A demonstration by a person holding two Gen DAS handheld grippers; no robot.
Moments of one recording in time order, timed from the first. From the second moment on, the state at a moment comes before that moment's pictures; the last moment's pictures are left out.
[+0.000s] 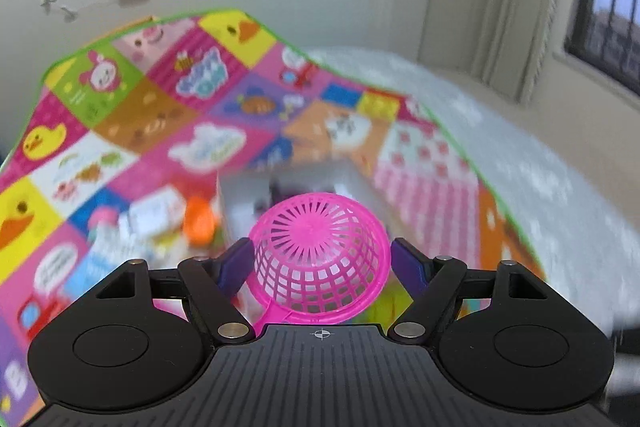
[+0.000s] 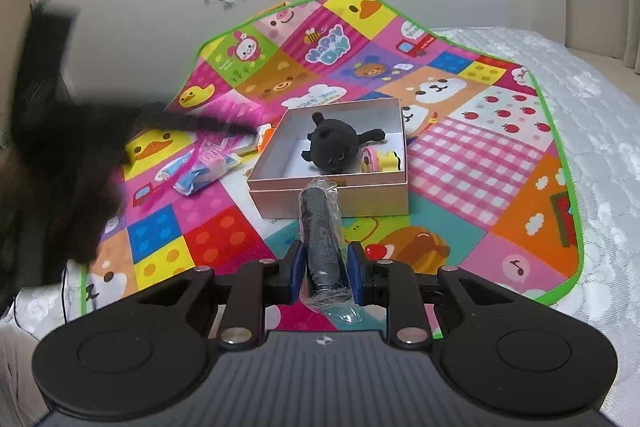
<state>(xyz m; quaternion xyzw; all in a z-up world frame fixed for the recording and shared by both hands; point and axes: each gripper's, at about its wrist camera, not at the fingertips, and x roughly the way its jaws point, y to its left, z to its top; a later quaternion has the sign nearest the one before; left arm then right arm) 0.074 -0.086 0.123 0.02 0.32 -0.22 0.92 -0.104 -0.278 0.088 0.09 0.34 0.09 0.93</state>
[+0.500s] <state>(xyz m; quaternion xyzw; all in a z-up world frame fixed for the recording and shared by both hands) 0.130 -0.065 0.091 -0.01 0.33 -0.18 0.93 -0.079 -0.304 0.036 0.10 0.38 0.07 0.92</state>
